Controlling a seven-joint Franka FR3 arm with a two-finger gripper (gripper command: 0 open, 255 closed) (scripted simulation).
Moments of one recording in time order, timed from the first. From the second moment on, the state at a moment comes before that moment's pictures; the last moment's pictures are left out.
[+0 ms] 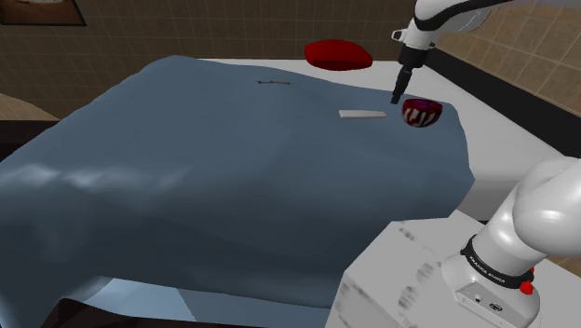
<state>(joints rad) 0.04 -0.30 -0.44 -2.20 -0.02 1.95 -0.79</state>
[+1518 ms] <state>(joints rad) -0.11 0.56 -0.47 -1.53 0.28 2.03 -1.50</state>
